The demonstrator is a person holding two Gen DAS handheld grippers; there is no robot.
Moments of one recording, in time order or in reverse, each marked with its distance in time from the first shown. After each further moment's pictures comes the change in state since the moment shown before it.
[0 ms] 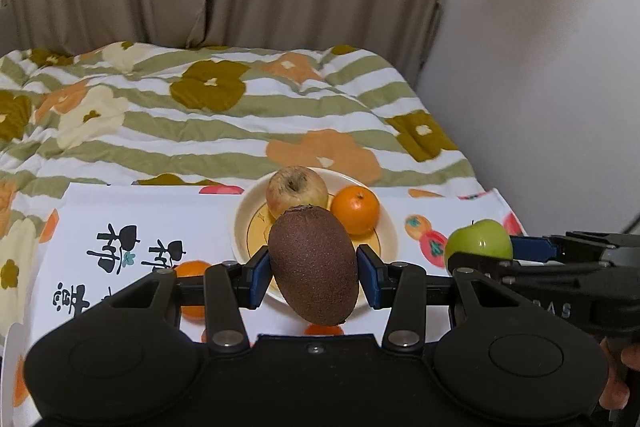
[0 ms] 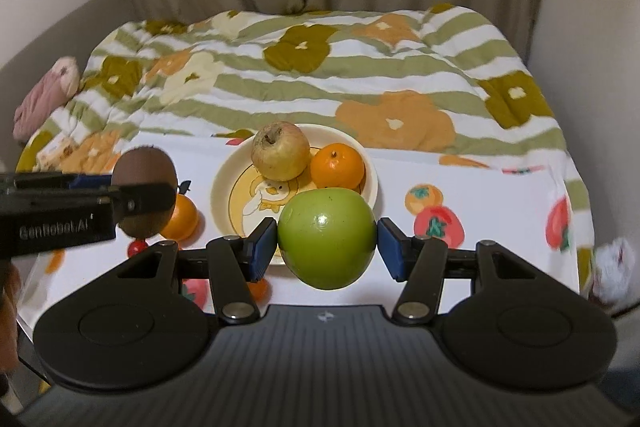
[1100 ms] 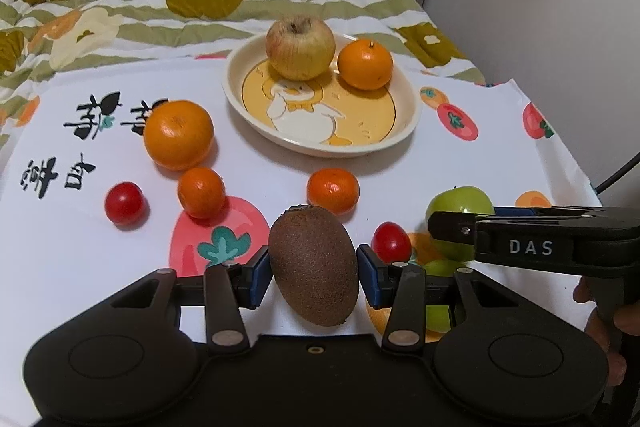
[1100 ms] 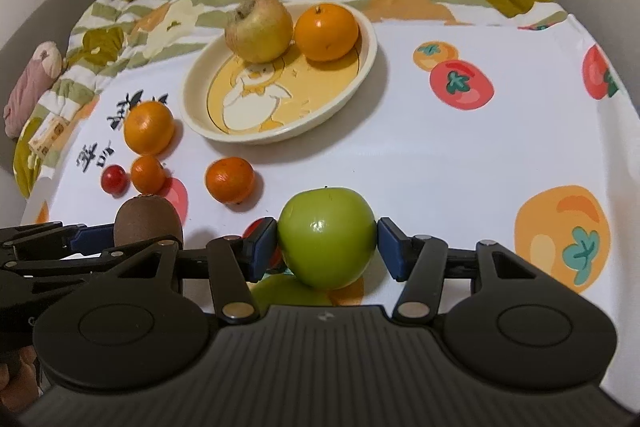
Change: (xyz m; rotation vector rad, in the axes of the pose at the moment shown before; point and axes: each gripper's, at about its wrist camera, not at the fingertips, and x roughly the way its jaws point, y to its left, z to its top) left arm 0.029 0.005 -0.097 0.015 0.196 -0.002; right arm 0.051 0.001 -0.092 0.179 0.164 0.016
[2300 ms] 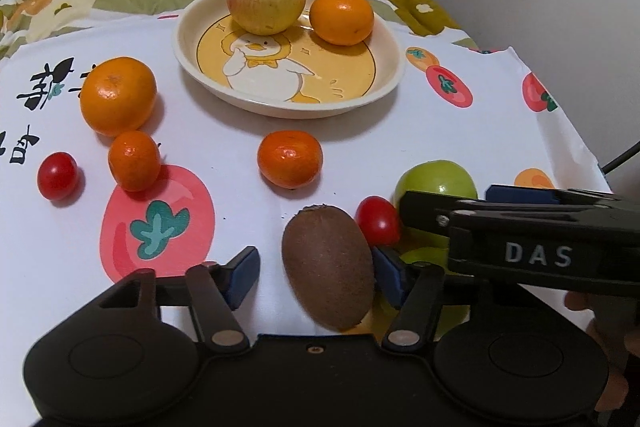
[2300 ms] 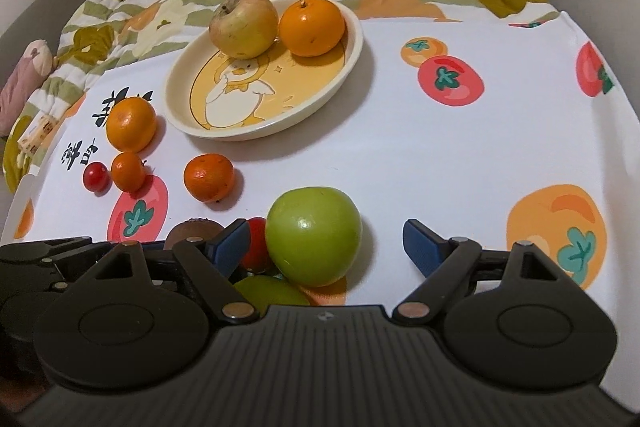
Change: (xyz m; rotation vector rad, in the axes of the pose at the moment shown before) left arm 0.046 -0.024 -0.005 -0.010 0.094 -0.032; right arm 0.014 -0.011 -0.003 -0.013 0.003 -0.022
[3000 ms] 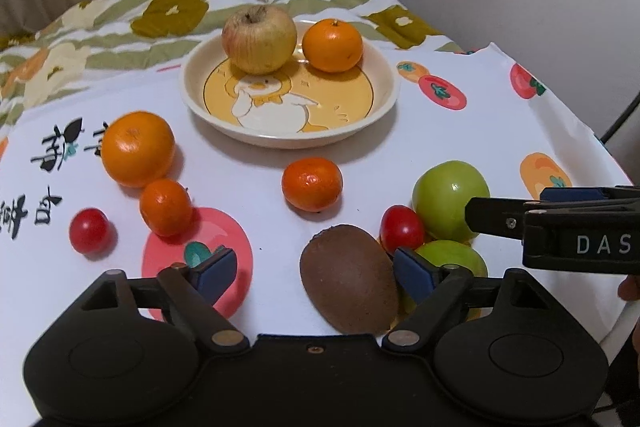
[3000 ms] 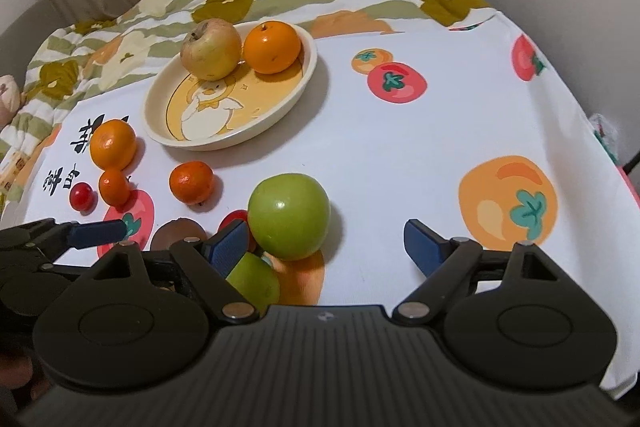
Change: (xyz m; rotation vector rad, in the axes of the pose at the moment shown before) left arm -0.011 0.010 -0.005 0.152 -0.097 0.032; right arm -0.032 0.004 -0.022 0.088 -0.084 -0.120
